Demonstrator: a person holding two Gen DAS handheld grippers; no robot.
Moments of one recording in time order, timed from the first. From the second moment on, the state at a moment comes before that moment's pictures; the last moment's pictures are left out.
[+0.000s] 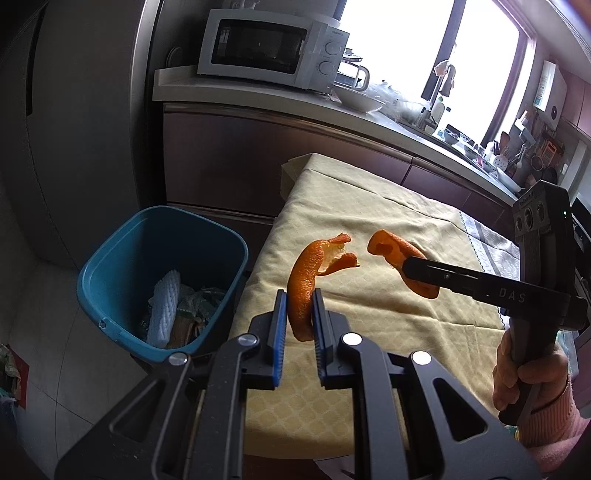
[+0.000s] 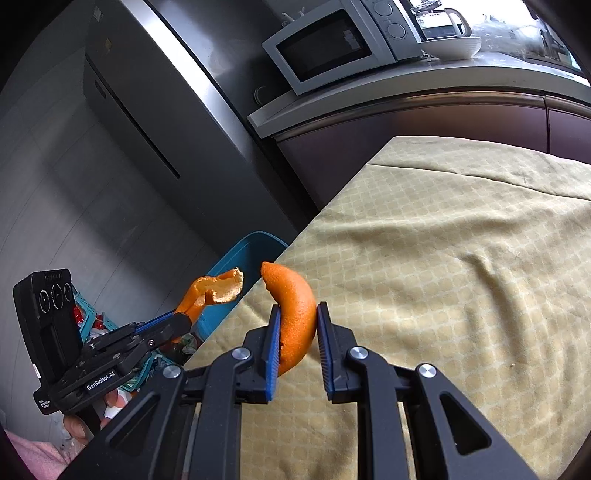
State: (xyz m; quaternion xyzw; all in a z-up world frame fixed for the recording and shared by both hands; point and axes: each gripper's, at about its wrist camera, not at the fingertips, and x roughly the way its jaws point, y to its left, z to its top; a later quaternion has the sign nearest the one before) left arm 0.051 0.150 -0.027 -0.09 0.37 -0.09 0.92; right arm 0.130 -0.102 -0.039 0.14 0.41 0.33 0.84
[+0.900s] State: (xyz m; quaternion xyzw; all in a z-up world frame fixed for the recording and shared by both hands) left arm 0.049 0.190 -0.028 -0.11 0.36 -0.04 0.92; right arm 0.148 -0.045 -0.034 0.12 0.42 0.36 0.82
